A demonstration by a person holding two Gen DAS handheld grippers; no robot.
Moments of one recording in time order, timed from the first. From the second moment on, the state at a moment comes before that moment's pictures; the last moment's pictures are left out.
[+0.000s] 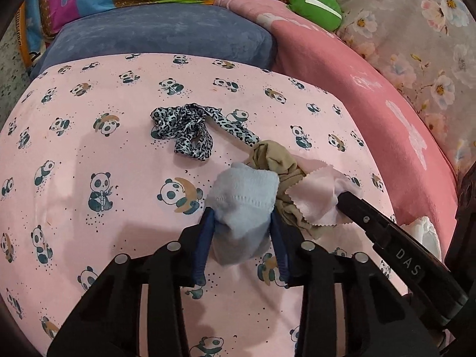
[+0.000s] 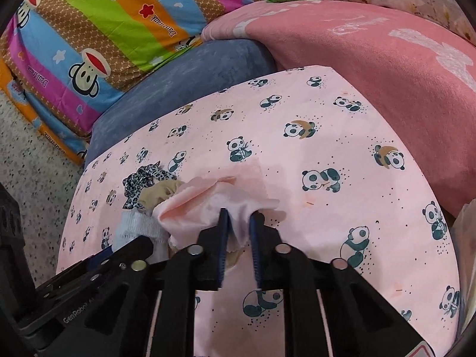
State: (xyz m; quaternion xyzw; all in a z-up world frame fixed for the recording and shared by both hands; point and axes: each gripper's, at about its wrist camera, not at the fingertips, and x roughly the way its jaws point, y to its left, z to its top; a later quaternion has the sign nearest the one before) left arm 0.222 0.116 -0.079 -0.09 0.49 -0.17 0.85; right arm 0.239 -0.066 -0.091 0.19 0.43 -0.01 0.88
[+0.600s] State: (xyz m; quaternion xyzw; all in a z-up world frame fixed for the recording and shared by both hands) left arm 0.141 0.091 -0.004 -0.07 0.44 -0.19 0.87; right arm 0.149 -0.083 -0.010 0.21 0.35 0.02 0.91
